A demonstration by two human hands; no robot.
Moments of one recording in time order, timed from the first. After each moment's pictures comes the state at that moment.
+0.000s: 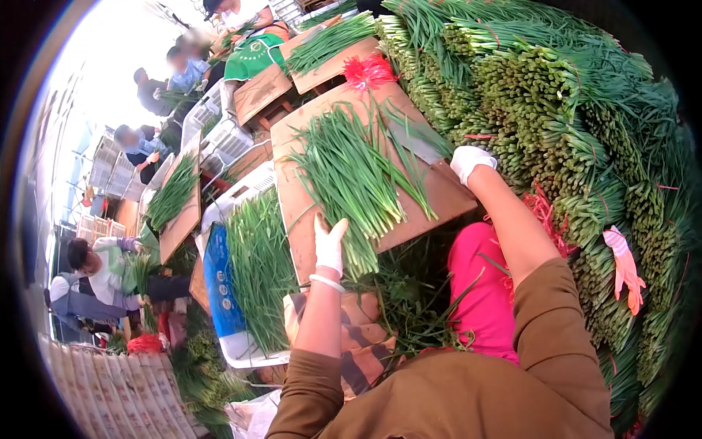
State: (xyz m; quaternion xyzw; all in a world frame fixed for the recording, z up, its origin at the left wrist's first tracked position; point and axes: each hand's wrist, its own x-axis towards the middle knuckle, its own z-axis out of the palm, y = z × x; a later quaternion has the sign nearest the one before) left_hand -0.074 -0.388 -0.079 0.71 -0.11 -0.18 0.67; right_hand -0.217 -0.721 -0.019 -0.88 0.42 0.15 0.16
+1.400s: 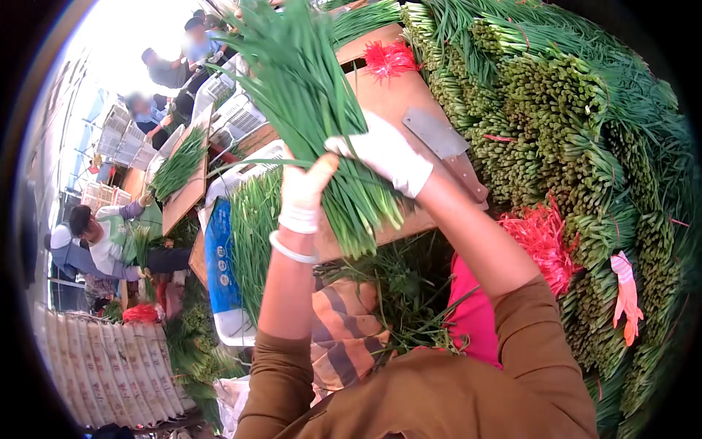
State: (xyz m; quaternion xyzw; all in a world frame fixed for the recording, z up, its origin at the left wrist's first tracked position) left_hand -0.070 -0.436 0.093 0.53 -0.33 -0.17 0.76; right_hand -0.143 -0.576 0.097 -0.59 -0.02 -0.20 0.78
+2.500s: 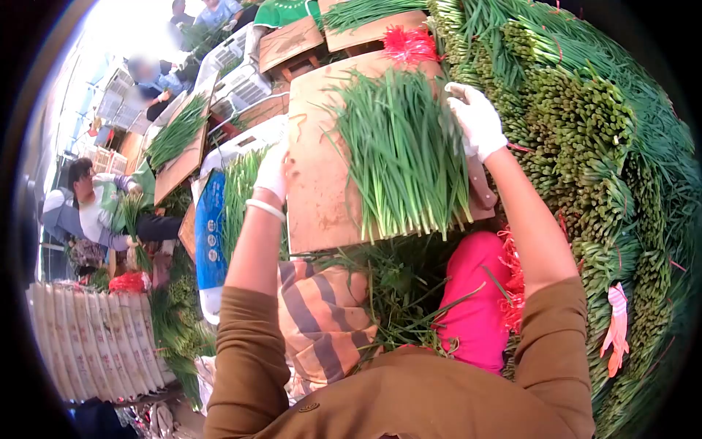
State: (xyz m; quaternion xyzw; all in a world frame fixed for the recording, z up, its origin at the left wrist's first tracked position) left_hand 0.085 -0.366 -0.030 0.71 -0.05 -0.27 0.65; right_hand -0.146 -0.726 0.004 -0.80 0.18 -0.30 0.49
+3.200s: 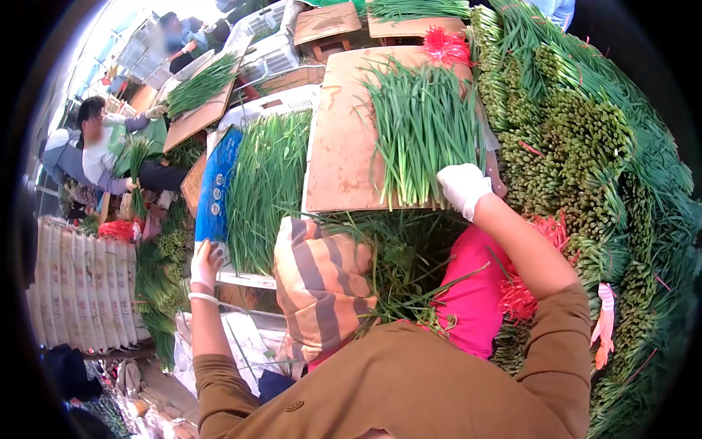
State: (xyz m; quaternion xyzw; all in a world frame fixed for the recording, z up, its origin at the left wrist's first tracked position) left_hand -0.069 0.029 -0.033 0.71 0.19 -0.09 0.67; right_hand -0.212 -0.605 -0.008 -1.00 0.00 0.07 0.02
